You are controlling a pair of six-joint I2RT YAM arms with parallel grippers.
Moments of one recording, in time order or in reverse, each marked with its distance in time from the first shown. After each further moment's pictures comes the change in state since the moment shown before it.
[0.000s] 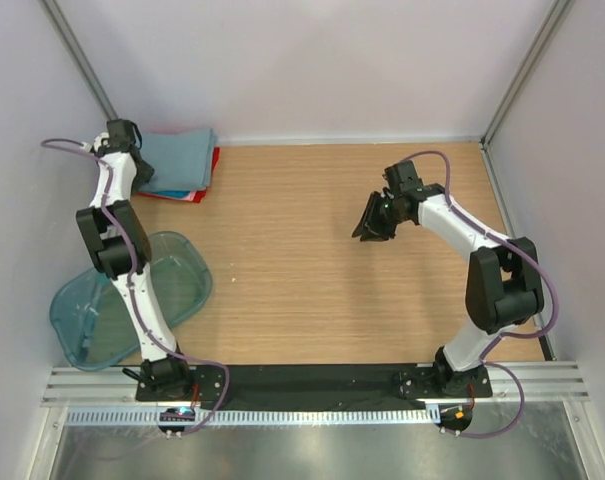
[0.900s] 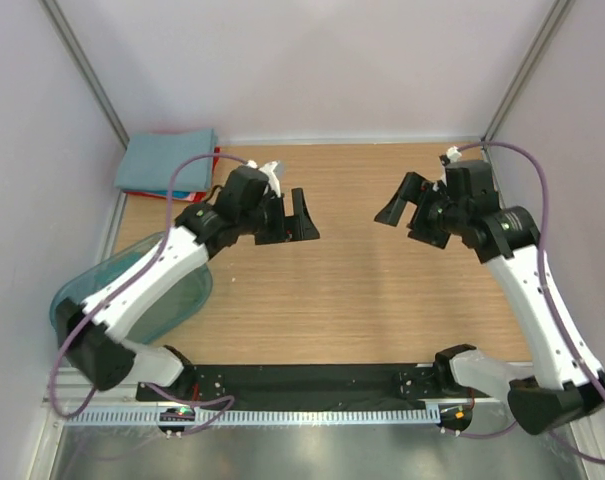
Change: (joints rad) left arm -0.892 -0.800 -0.656 0.059 0.503 0.007; right arm 0.000 -0.523 0.140 -0.372 0.136 0.015
